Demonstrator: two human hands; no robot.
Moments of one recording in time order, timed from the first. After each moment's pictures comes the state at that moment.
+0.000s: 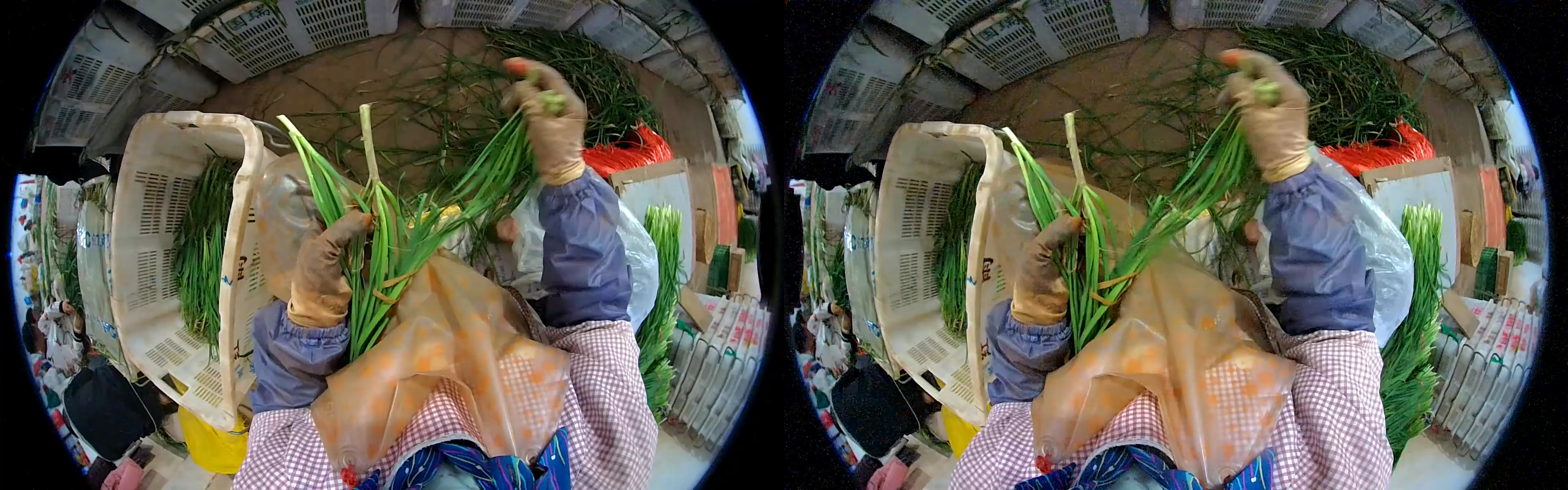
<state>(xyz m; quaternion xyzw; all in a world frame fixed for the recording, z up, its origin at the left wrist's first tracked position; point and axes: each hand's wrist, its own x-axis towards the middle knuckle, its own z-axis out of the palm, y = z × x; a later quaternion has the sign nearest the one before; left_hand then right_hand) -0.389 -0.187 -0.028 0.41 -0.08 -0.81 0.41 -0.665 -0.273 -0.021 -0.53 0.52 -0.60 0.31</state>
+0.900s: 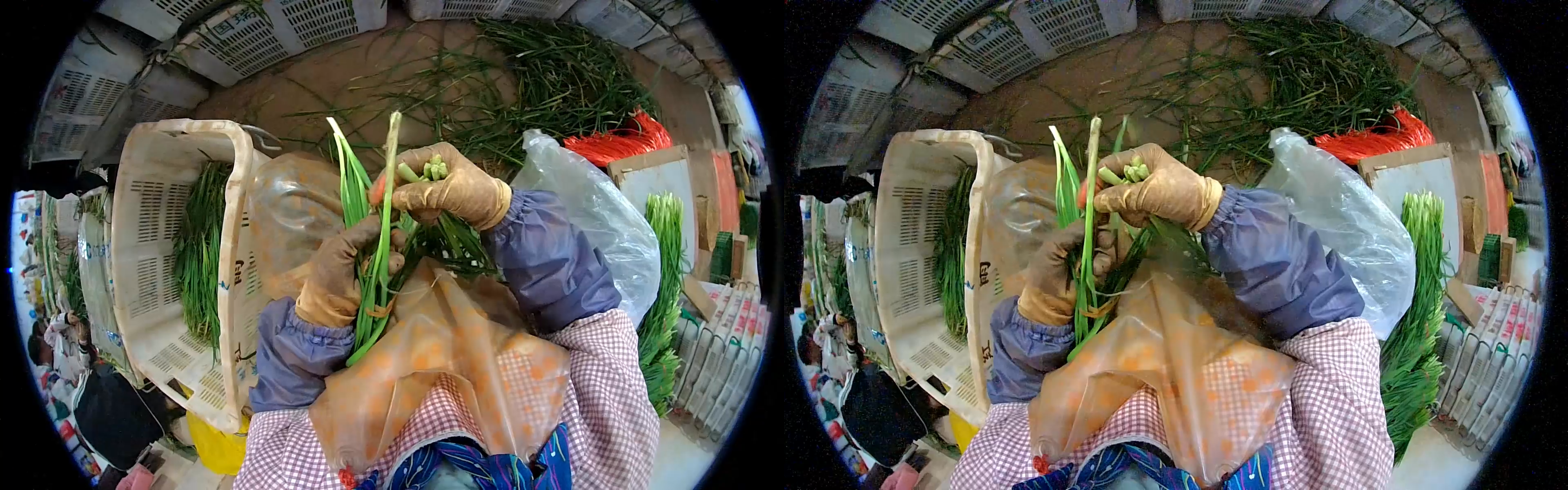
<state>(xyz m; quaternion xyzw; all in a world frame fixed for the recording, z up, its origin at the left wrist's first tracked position) -0.396 -0.185 -0.044 0.44 -0.34 -0.78 0.28 -0.597 -0.237 -0.034 -0.42 0.31 -0.31 0.79</state>
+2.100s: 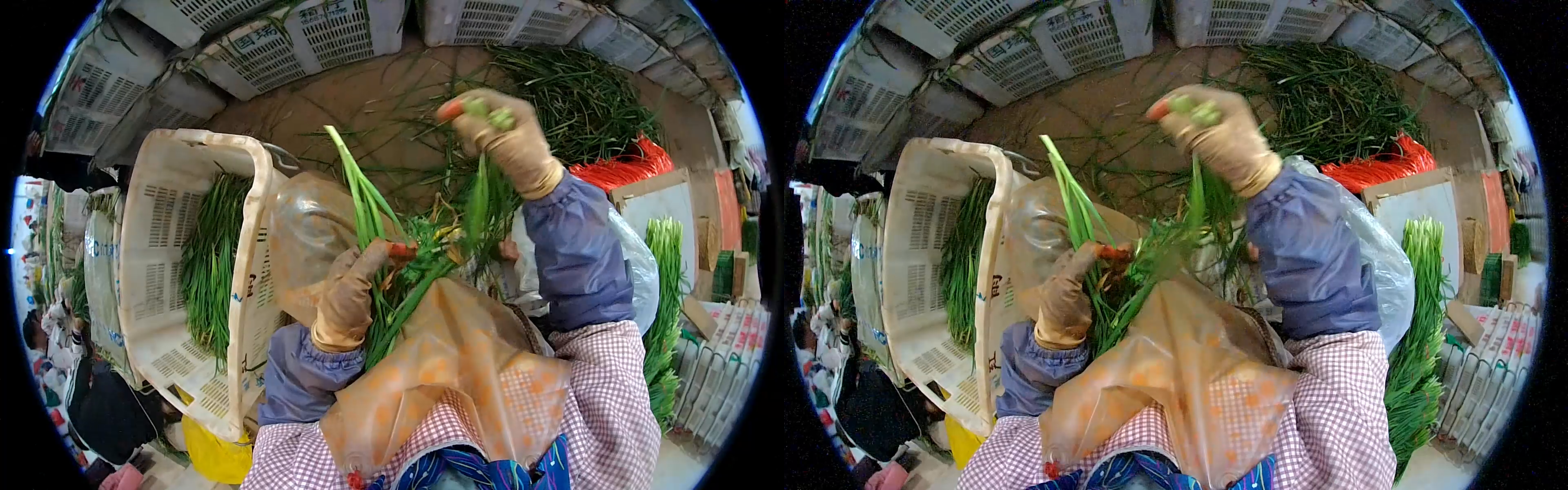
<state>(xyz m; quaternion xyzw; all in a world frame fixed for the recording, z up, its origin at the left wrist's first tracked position) -0.403 -0.177 -0.029 0.47 -0.25 -0.76 0.37 -0.638 -0.287 -0.008 -0.55 0.44 -0.46 0.54</state>
